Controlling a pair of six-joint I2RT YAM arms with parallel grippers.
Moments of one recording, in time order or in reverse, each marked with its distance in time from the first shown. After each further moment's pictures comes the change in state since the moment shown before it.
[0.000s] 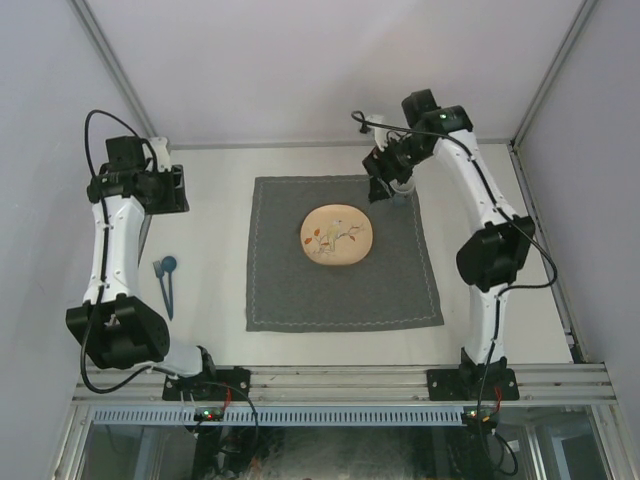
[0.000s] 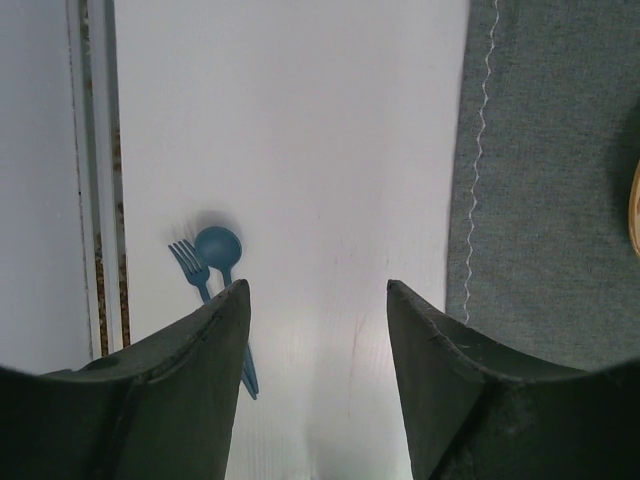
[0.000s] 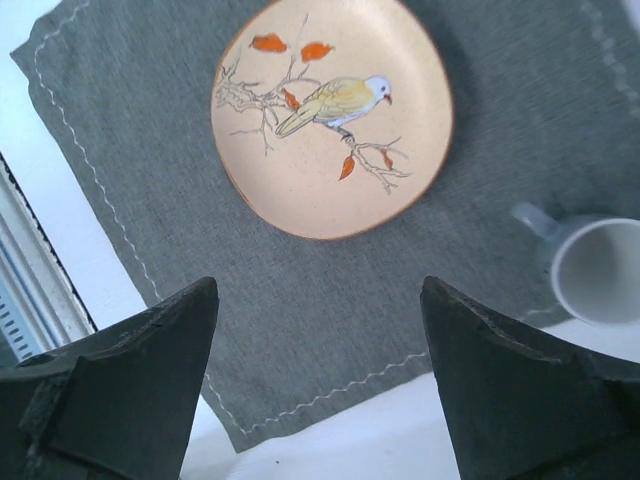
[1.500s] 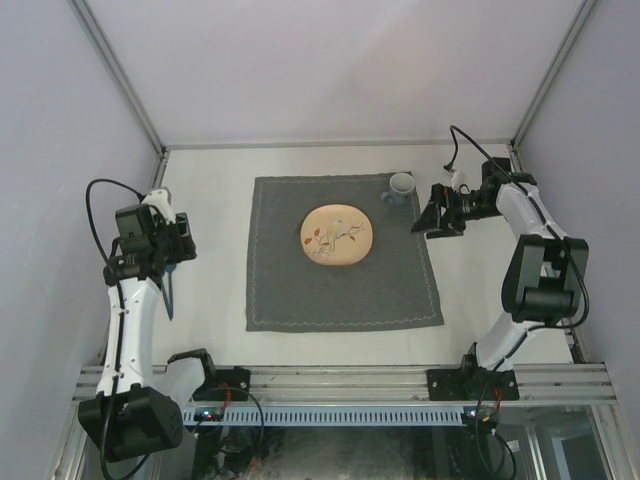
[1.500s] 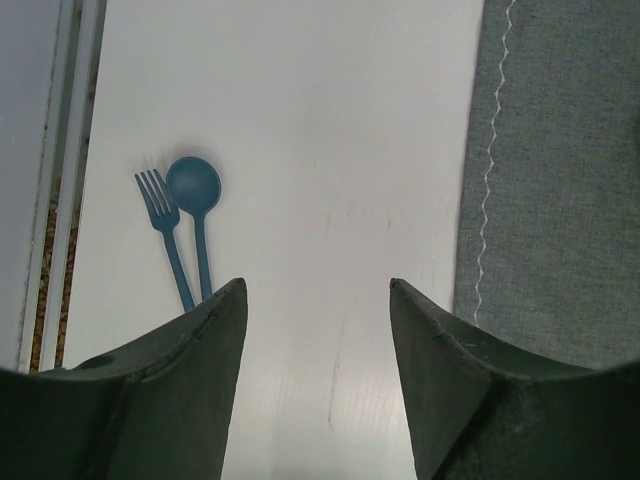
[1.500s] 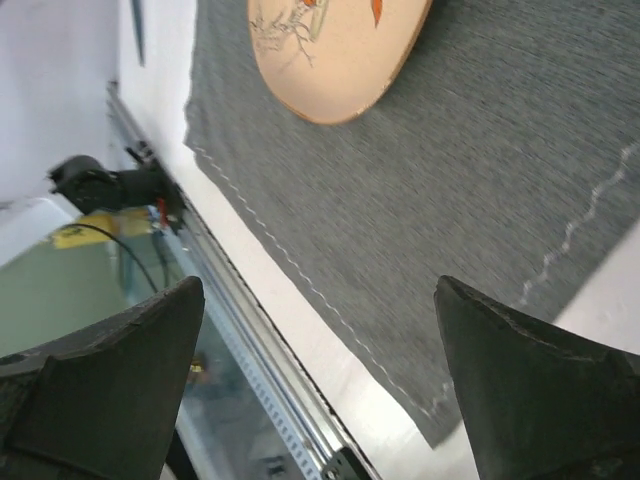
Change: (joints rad) left arm 0.019 -0.487 -0.599 0.288 -0.027 -0.082; right arm -0.409 -0.406 -0.903 0.332 -0.338 0.327
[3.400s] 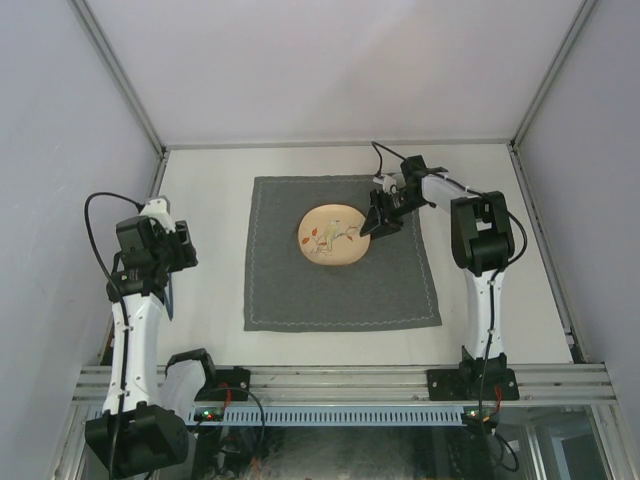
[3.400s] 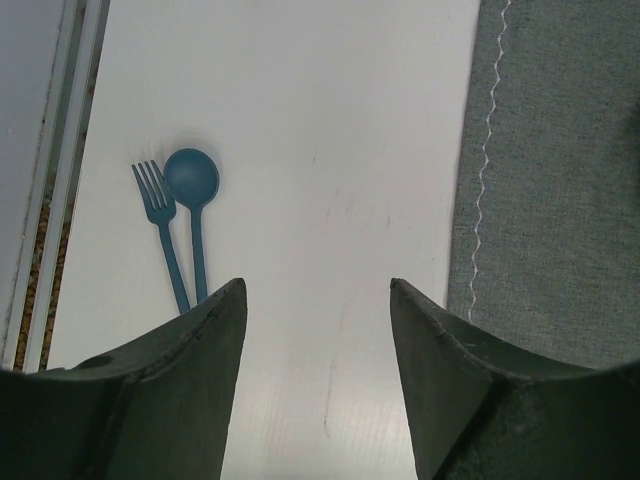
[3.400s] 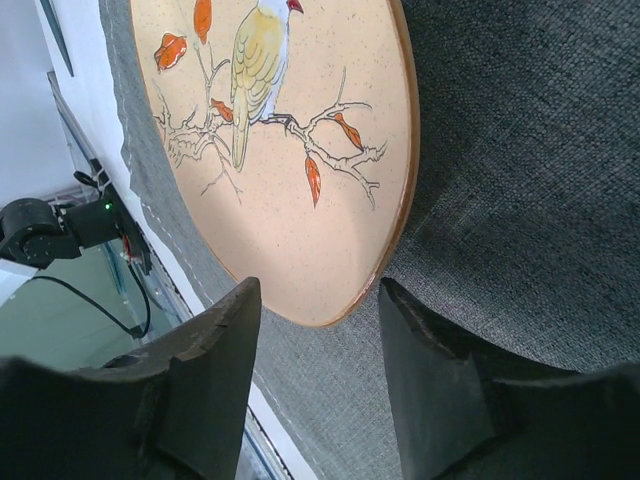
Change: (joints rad) left arm 0.014 -0.098 -0.093 0.050 0.007 -0.018; right arm 0.333 0.541 0.315 0.266 0.082 0.295
